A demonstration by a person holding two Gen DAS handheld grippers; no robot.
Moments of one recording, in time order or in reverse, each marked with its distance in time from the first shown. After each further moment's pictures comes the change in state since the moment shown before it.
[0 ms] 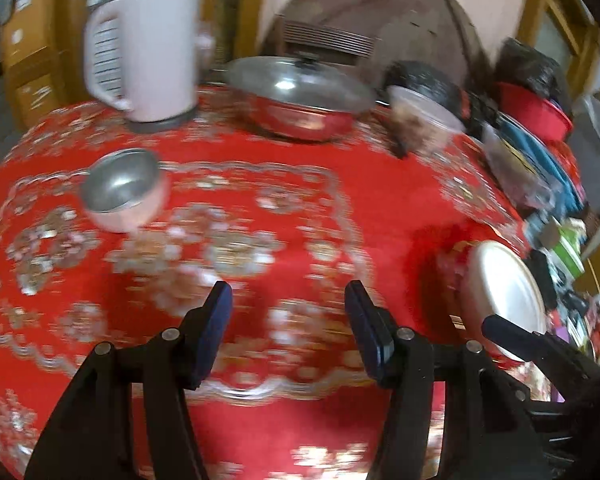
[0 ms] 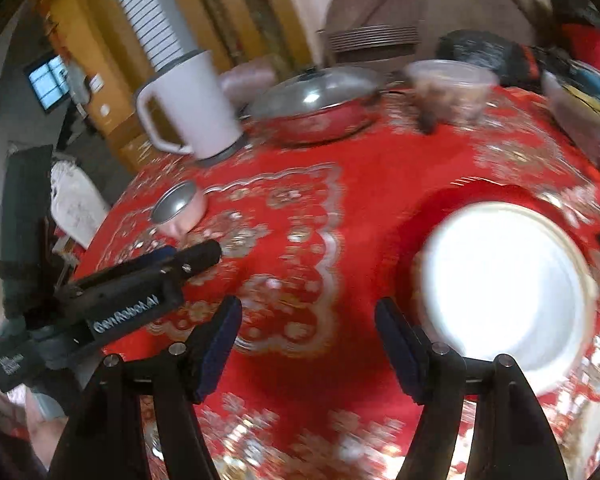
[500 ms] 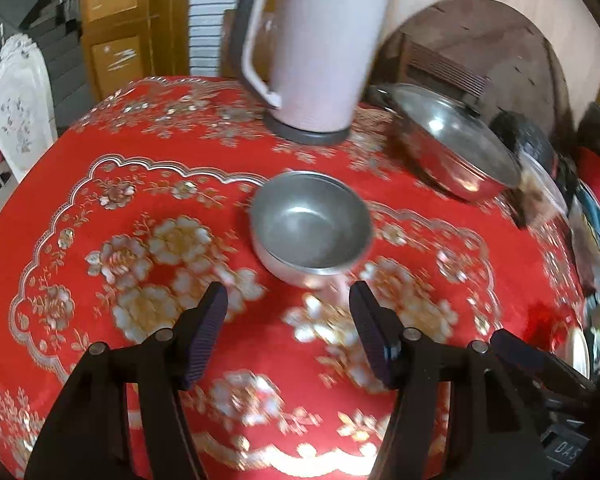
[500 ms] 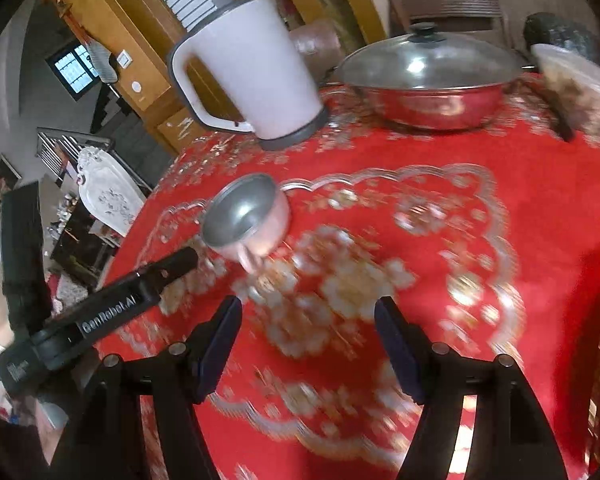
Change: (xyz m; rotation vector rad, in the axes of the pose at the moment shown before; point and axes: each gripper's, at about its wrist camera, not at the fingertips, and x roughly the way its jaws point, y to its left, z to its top) left arm 0.027 0.149 0.043 -0.205 0.004 0.178; right arm 0.123 0.094 0.061 -0.005 0.110 0.174
